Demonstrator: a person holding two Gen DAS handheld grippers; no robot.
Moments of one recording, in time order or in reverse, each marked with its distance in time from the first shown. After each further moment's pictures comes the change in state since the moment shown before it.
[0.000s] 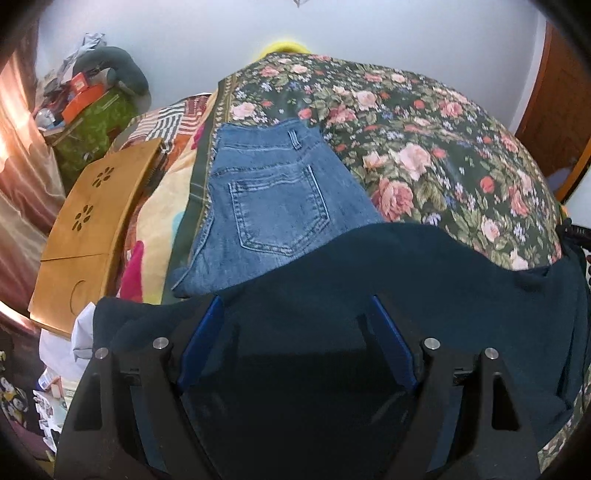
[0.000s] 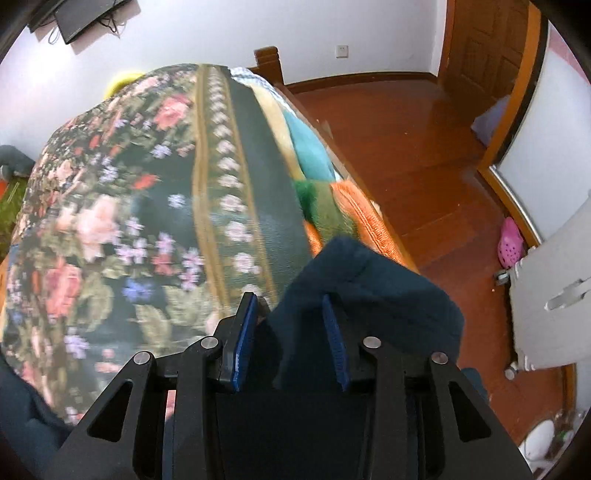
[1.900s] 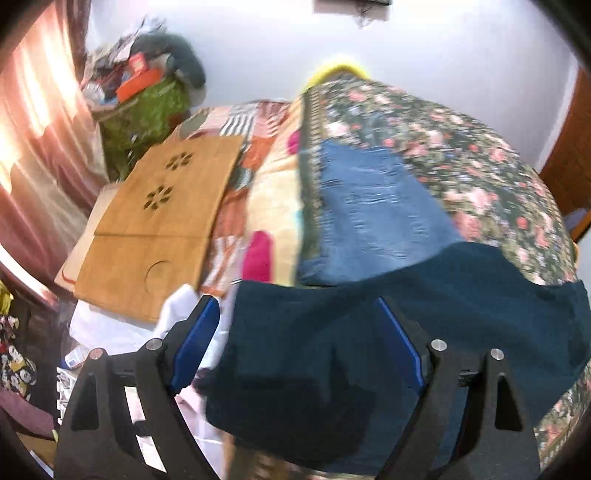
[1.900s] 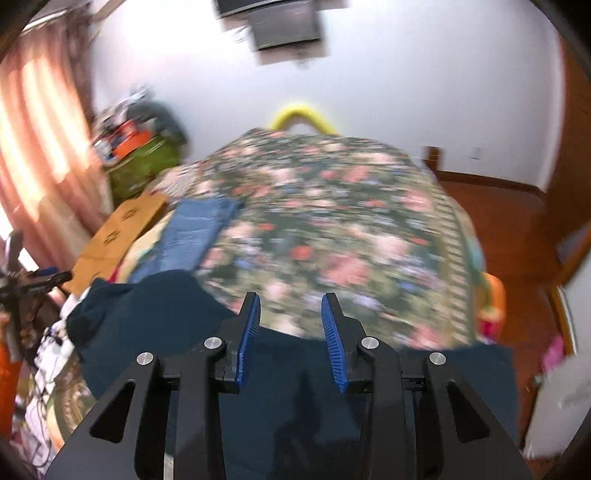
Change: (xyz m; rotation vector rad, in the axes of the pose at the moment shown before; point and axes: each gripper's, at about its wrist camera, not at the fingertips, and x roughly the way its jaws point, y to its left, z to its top) left arm -0.063 0.154 -0.024 -0.157 -0.032 0.068; right arm -0.175 0.212 -0.071 -0.482 -0.170 0.372
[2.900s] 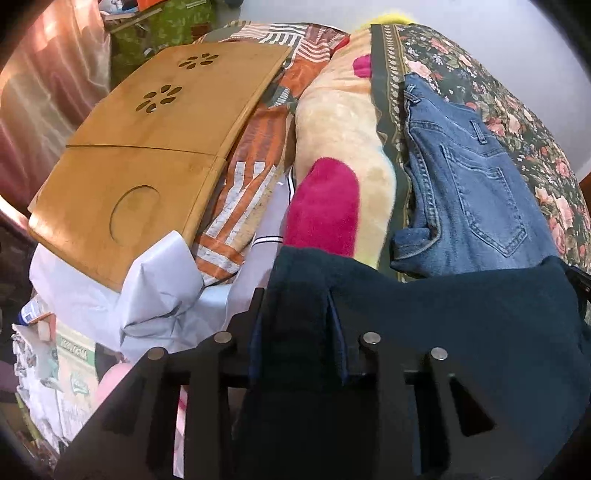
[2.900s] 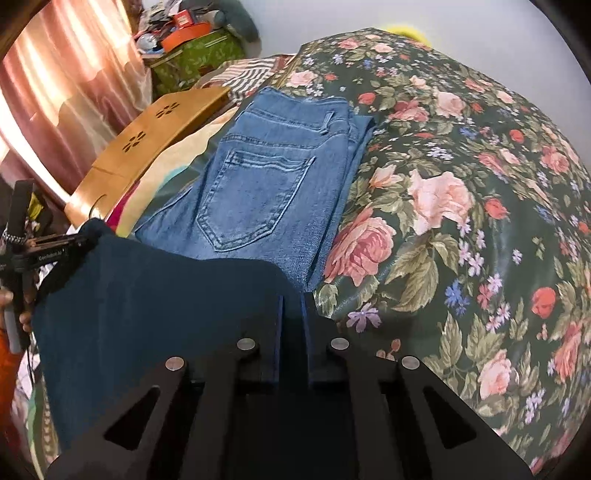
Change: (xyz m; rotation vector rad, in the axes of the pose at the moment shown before) left arm 0.133 0.063 -0.016 -0.179 0.215 -0.026; right arm 0.200 0.121 0.015 -0.168 0.312 0.127
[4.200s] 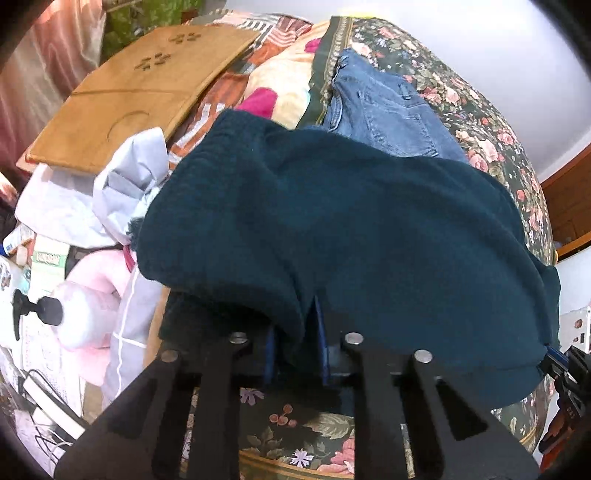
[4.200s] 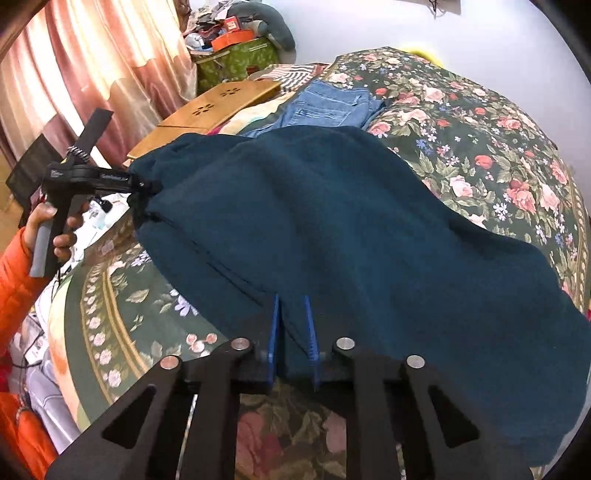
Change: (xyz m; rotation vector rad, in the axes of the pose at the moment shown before) left arm -0.069 -0.039 -0.113 -0.024 0.010 -0.140; right arm -0.106 0.045 -0.176 -0.088 -0.052 0.044
